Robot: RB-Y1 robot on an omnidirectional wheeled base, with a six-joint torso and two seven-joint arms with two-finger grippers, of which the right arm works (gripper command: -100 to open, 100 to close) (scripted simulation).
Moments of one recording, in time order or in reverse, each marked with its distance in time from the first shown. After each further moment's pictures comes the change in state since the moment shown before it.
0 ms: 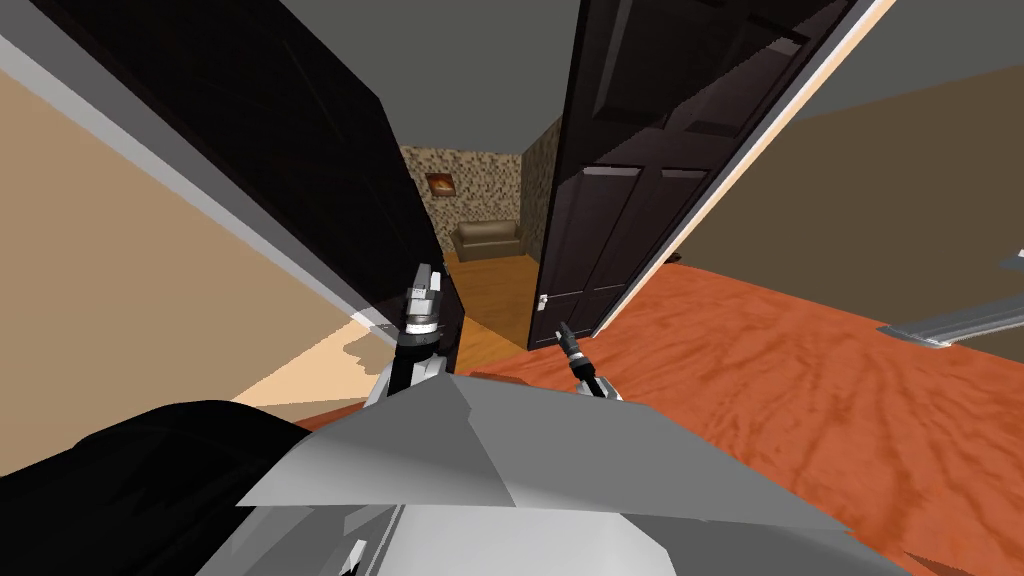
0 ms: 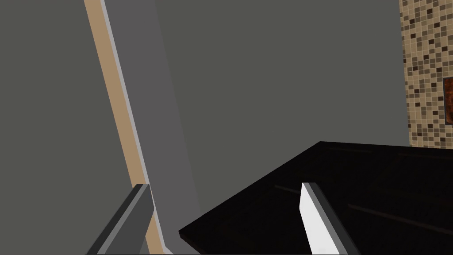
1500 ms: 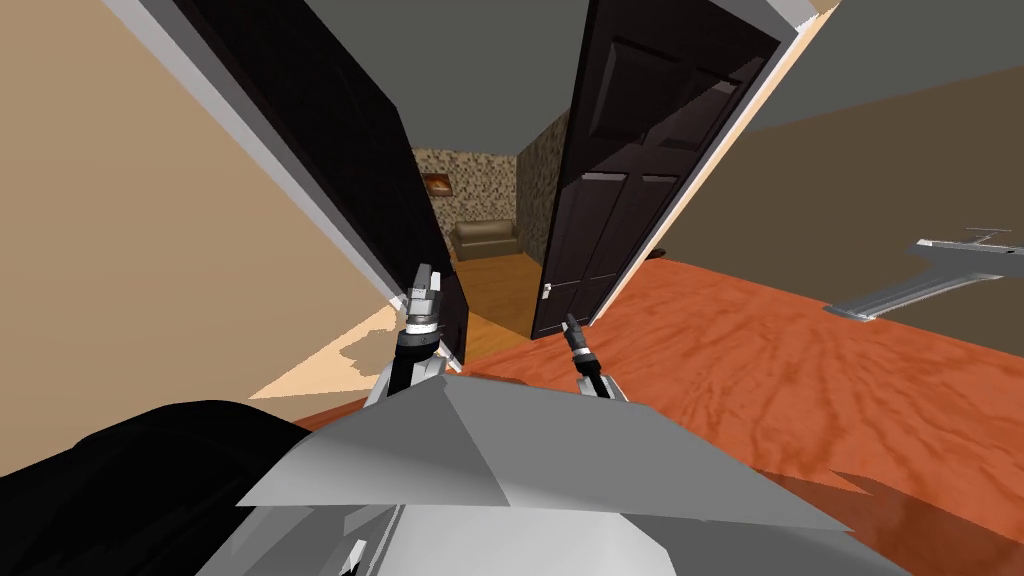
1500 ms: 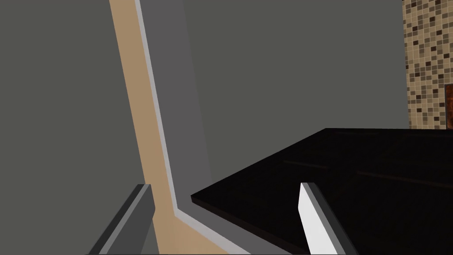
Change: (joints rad) arm 0.138 0.015 0.002 -0.359 -0.075 0.108 0.094
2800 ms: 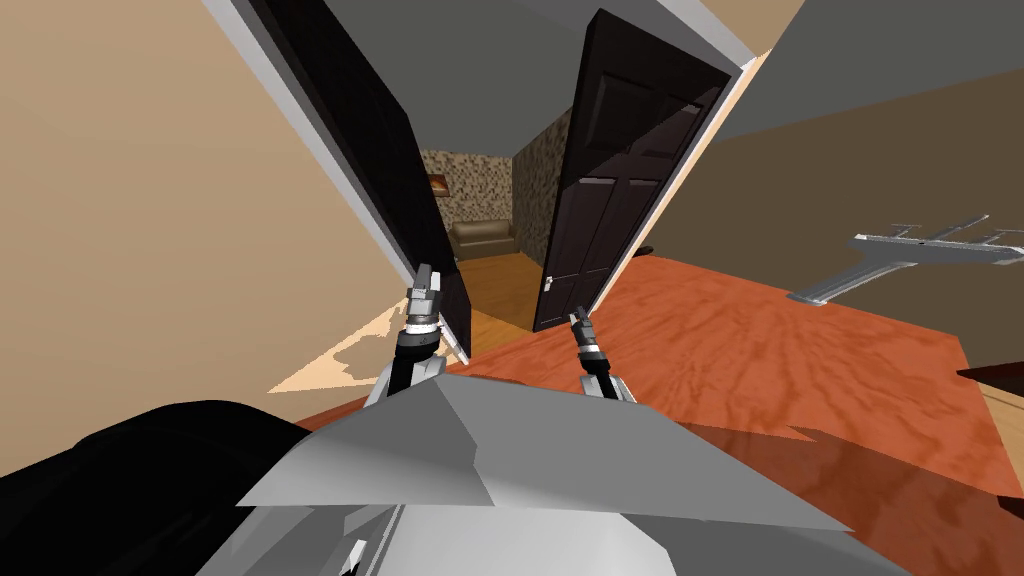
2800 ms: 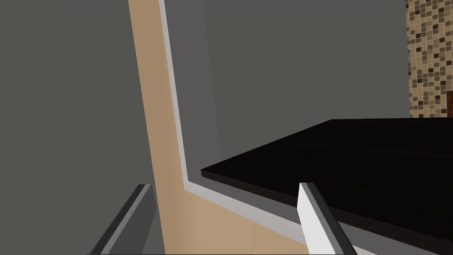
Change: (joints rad) arm 0.121 0.017 0.000 -0.312 -0.069 0.090 0.086
